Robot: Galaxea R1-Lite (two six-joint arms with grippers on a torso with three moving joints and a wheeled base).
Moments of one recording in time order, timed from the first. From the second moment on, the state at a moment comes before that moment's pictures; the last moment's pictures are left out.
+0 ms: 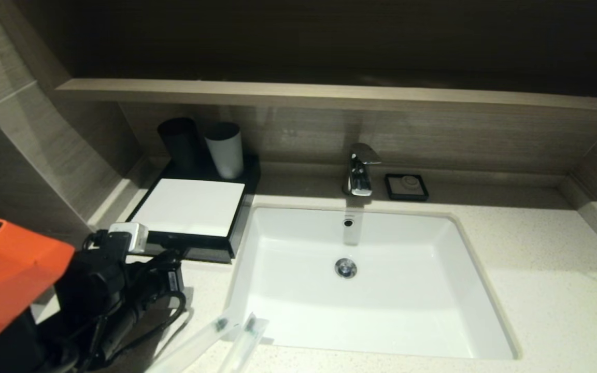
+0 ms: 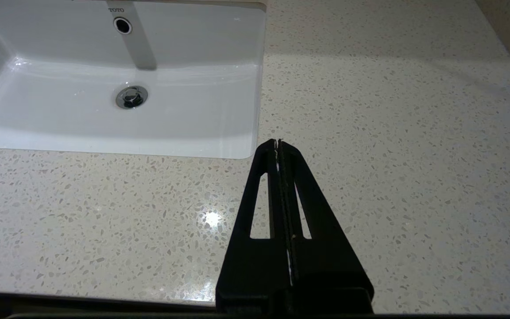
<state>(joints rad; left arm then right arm) -0.30 1.92 -0.19 -1.52 0.25 -0.06 0.00 0.00 0.00 0.01 -0.01 0.00</state>
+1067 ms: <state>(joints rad) -0.30 1.90 -0.20 -1.52 0.26 -0.06 0.00 0.00 0.00 0.01 -0.01 0.00</state>
